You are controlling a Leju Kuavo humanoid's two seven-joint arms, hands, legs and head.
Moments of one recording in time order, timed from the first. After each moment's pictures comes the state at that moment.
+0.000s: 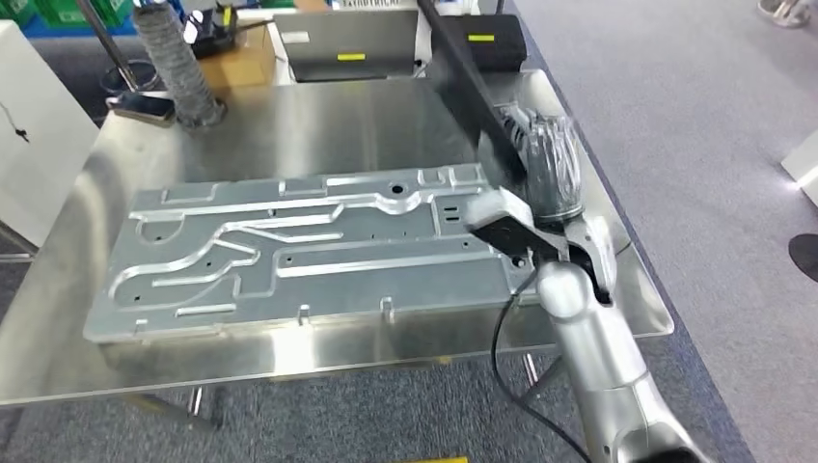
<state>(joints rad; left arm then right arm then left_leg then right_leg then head) -0.09 -0.11 1.29 -0.21 -0.85 -0.12 -0.32 -0.63 -0.03 0.21 -1.43 0.82 -0.23 -0.30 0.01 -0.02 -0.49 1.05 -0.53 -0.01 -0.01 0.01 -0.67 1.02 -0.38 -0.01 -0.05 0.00</state>
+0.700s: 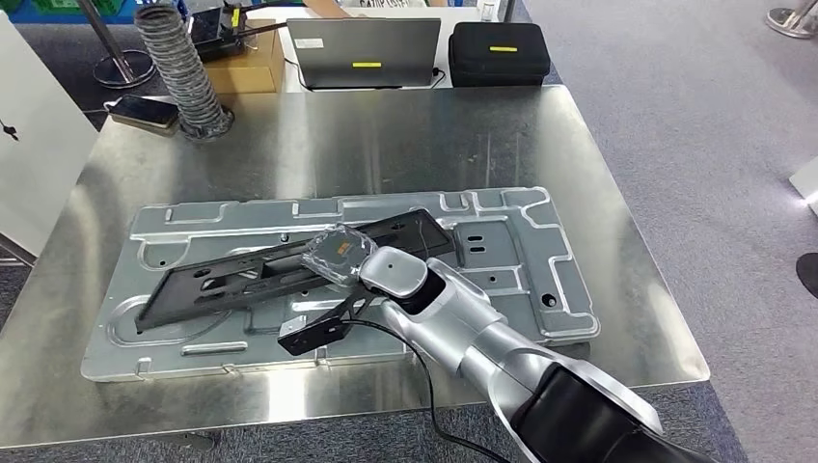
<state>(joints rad) -0.10 -0.11 1.28 -0.21 -0.88 -0.12 -0.36 -0.92 0.25 0.82 -0.54 1.20 0.03 -0.21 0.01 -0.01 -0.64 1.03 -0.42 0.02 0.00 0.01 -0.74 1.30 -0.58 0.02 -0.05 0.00</state>
